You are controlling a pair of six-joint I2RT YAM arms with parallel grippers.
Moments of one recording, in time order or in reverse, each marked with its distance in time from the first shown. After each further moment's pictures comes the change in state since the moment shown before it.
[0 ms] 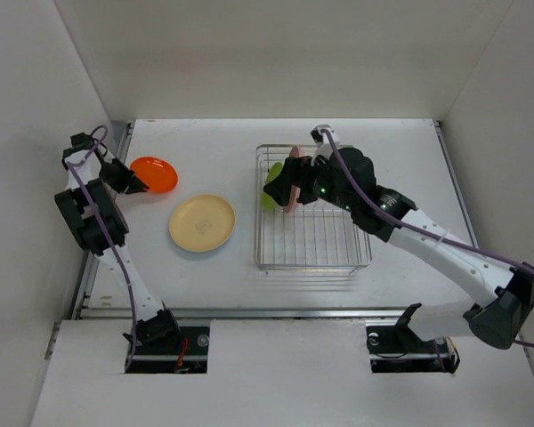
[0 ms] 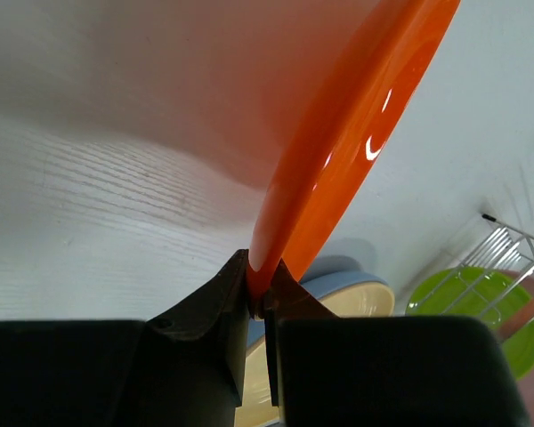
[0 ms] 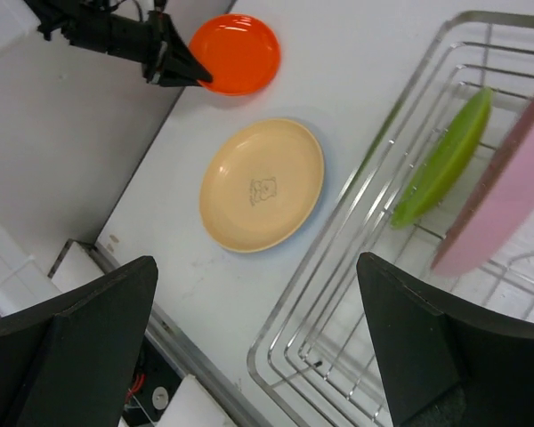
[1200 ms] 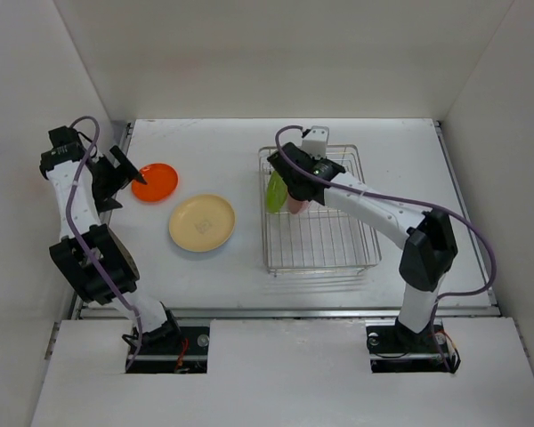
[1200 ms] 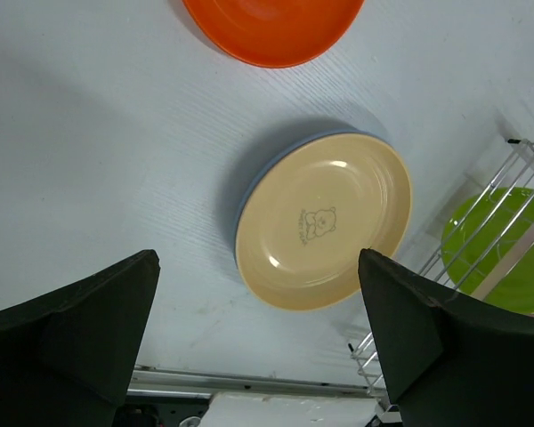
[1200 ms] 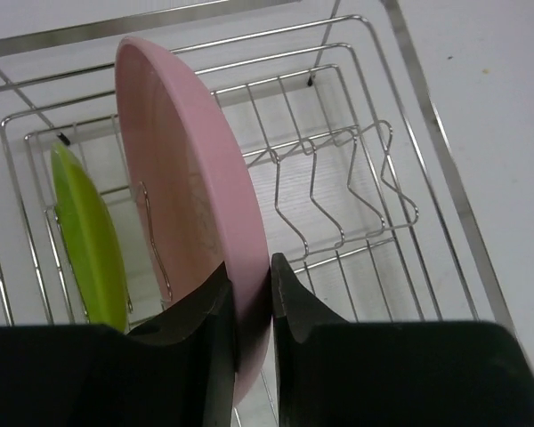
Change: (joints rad) left arm -0.001 -0.546 -0.245 -0.156 -0.179 0.093; right arm -0.008 0.520 0.379 -0.516 0.907 0.185
